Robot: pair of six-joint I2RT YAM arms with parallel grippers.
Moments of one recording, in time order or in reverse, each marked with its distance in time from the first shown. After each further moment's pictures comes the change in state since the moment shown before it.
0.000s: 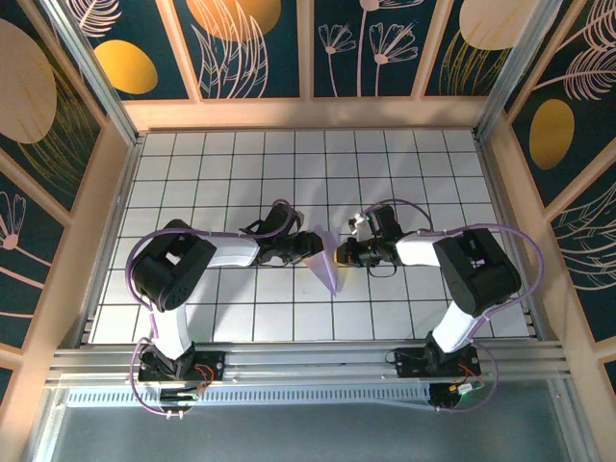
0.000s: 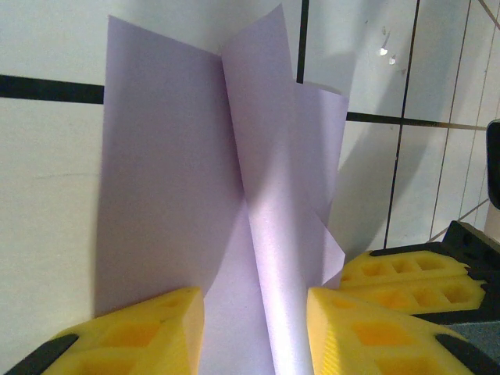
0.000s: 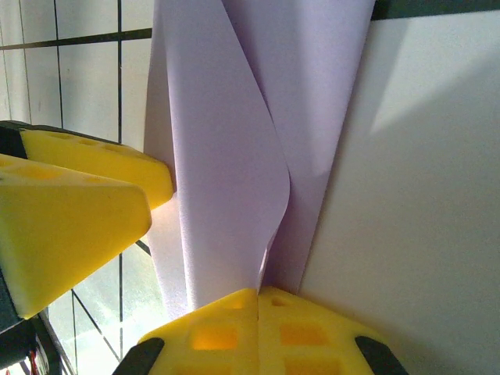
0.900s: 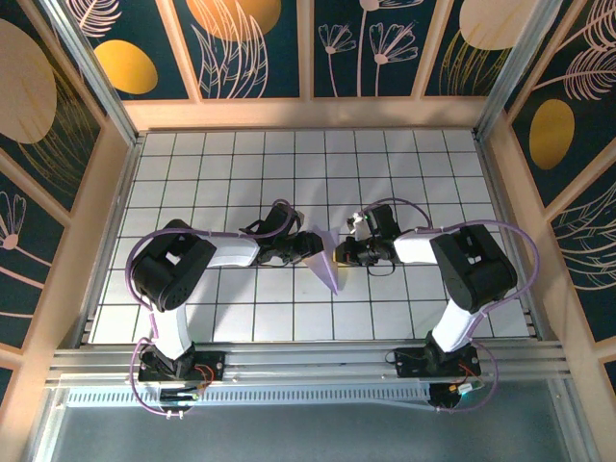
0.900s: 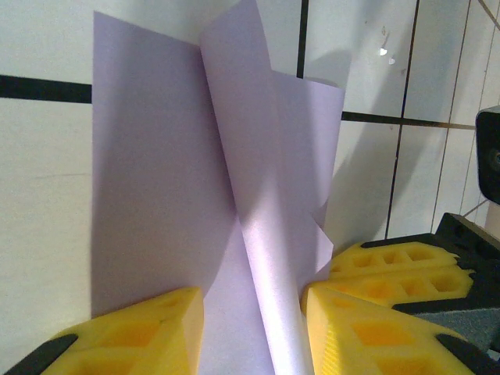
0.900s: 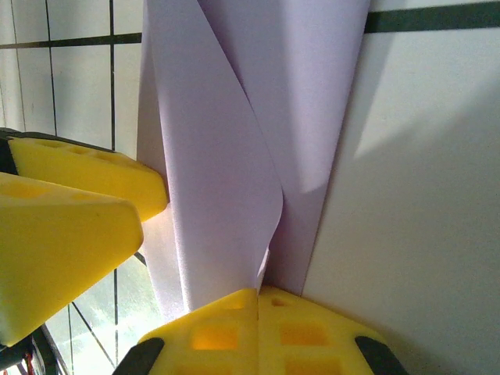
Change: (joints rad) left arm 0.000 0.000 0.000 0.000 0.000 0.000; right arm 0.004 0.030 0.023 -0.007 0.000 -0.008
